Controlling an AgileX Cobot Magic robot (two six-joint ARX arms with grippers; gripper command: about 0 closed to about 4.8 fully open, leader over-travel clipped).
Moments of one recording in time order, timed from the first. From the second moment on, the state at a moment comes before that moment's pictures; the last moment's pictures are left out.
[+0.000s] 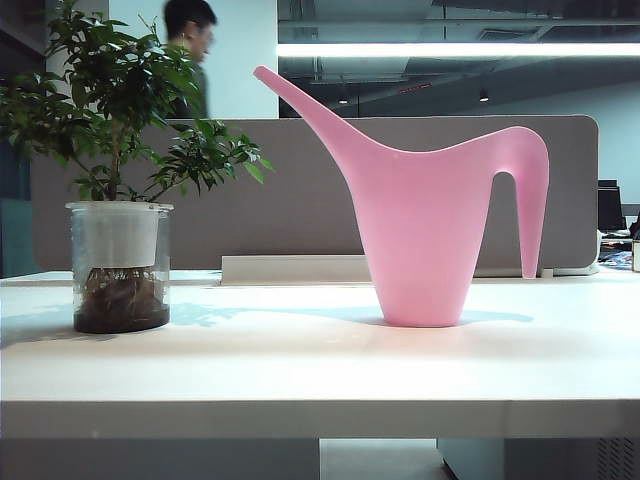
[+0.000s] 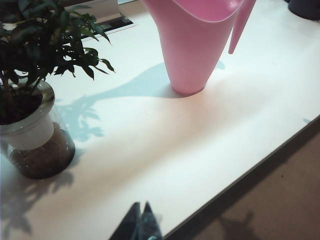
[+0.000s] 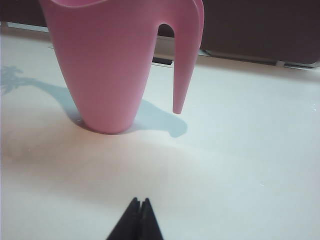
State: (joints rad) left arm -0.33 0.52 0.83 -0.72 0.29 0.12; right arm 0.17 0.00 0.01 -0.10 -0.02 -0.10
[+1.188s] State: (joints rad) left arm -0.33 0.52 0.83 -0.72 0.29 0.12; right arm 0.17 0.41 0.70 0.39 0.29 -0.18
